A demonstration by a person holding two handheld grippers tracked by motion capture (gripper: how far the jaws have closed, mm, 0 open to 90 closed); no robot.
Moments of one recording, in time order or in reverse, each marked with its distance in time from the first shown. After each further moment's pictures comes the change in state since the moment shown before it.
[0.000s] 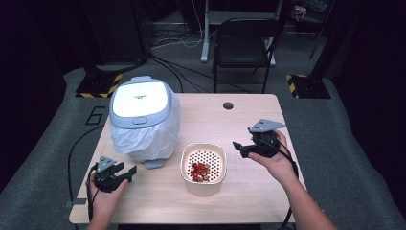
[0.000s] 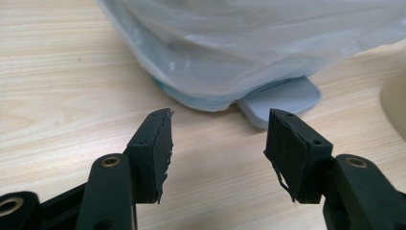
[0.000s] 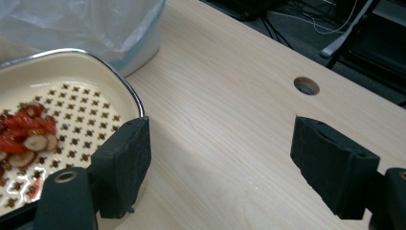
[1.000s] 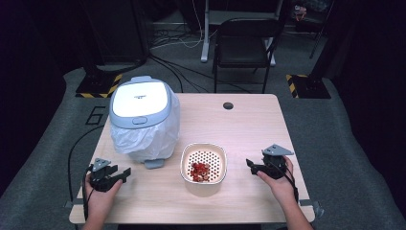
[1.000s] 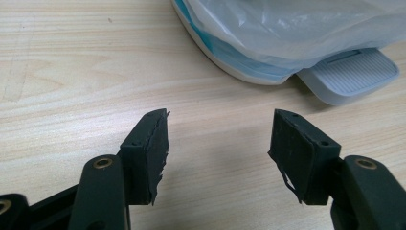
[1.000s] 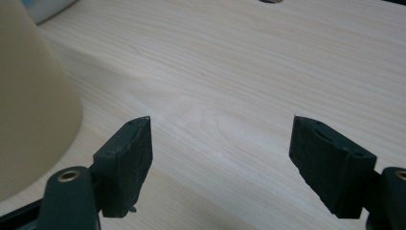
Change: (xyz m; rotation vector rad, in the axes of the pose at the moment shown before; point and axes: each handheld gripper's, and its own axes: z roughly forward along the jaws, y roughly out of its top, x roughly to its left) left arm 0.029 -0.016 0.016 0.040 0.034 -0.039; right arm -0.013 -0.110 0.028 0.028 -0.142 0.191
